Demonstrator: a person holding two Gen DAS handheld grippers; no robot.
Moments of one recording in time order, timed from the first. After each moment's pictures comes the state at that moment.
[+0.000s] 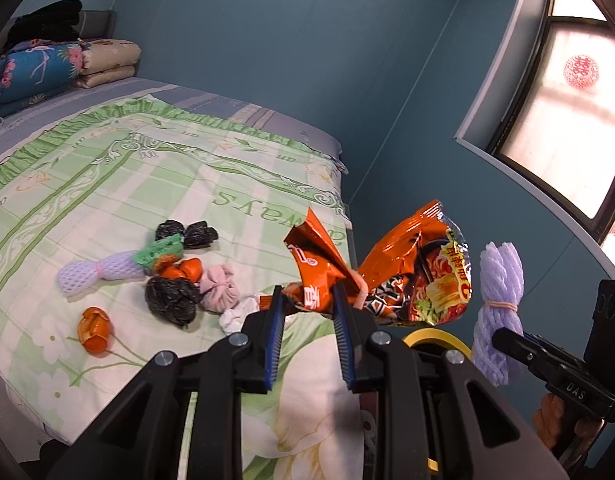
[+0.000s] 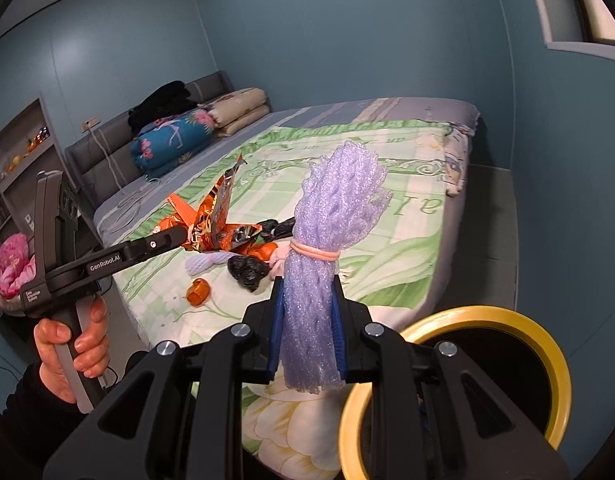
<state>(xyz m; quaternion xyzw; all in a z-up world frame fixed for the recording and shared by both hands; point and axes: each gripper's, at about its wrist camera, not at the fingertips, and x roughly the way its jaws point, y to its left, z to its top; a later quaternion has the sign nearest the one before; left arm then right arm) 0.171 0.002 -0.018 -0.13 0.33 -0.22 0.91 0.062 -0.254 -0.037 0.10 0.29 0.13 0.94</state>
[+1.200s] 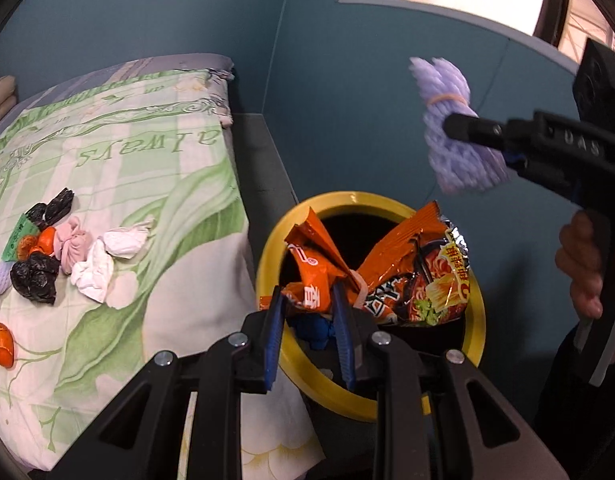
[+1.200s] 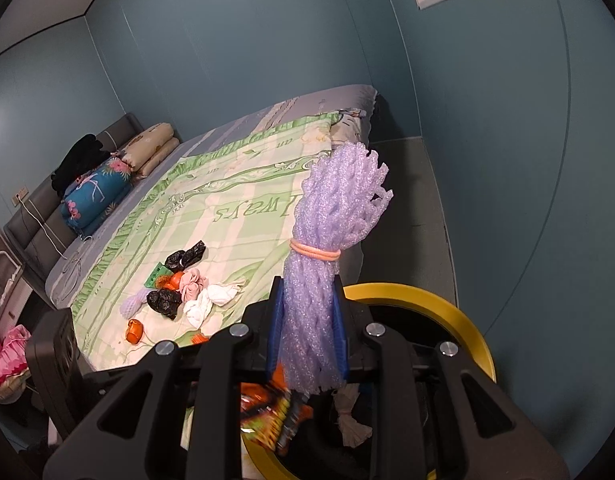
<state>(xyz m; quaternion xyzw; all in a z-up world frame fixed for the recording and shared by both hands) 0.119 -0.175 -0.087 0.06 0.41 -0.36 0.83 0.049 -0.367 -0.051 0.19 0.30 -0.01 0.93</state>
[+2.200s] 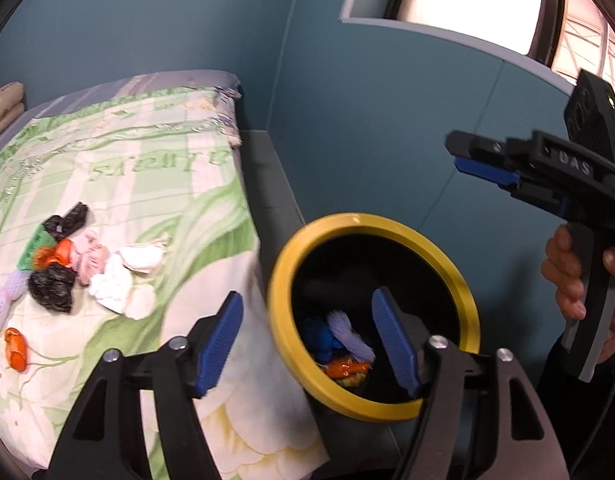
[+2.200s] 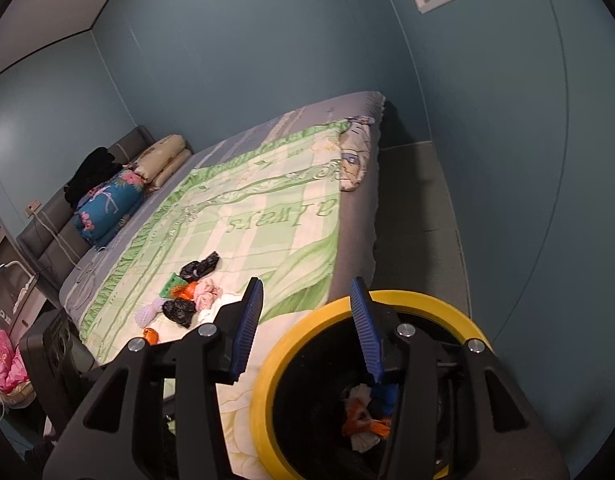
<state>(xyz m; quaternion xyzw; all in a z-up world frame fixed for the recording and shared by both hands) 0.118 -0.152 -0.061 0.04 0.38 -0.35 0.86 0.039 -0.372 -0.047 0.21 0.28 0.02 0.94</state>
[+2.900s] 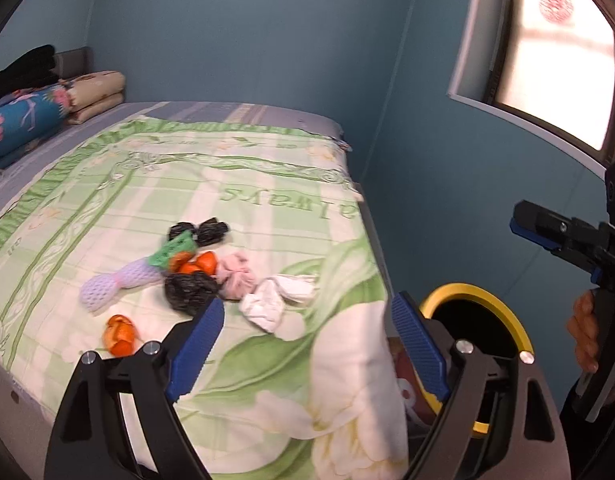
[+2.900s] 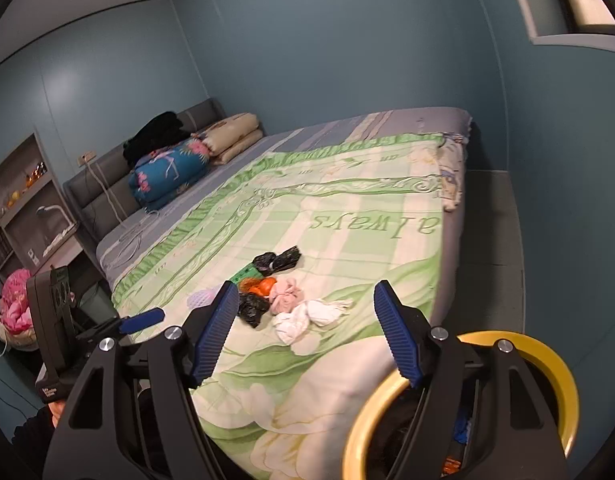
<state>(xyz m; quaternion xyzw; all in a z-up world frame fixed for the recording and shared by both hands) 0.150 -0.006 -0.028 -0.03 0.33 -0.20 0.92 0.091 -0.262 -0.018 0.14 0.26 0.14 0.95</state>
